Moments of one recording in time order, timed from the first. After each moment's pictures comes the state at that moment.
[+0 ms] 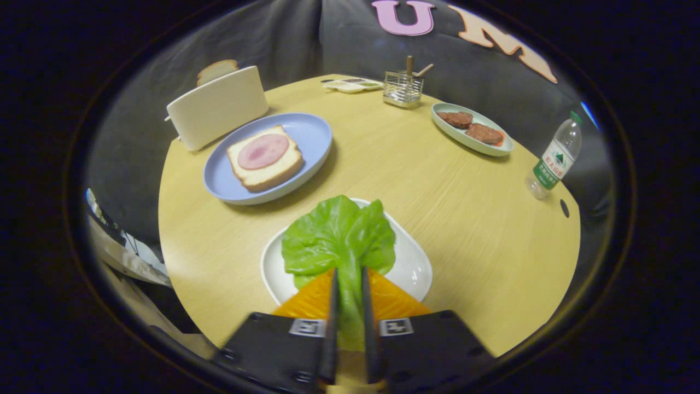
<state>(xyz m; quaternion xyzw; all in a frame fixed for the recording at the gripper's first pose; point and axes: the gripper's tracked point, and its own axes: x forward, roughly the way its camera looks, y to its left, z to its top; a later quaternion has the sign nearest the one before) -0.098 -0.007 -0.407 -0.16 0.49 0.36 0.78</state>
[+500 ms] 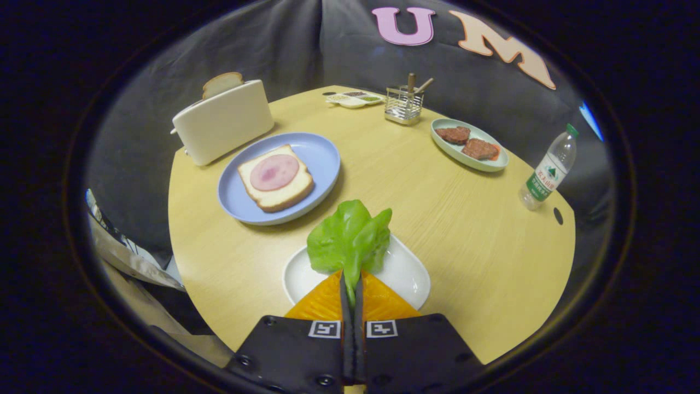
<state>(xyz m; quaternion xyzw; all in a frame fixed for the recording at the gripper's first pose) -0.092 0.010 -0.368 -0.15 0.47 0.36 0.79</state>
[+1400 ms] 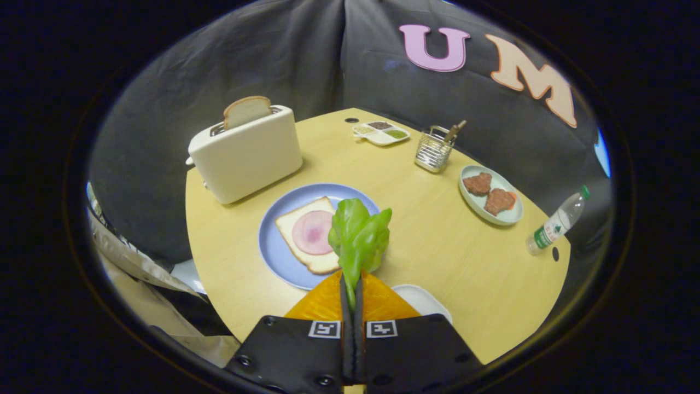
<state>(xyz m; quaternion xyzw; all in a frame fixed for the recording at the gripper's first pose) -0.088 0.119 -0.311 -0.15 0.43 0.38 0.80</state>
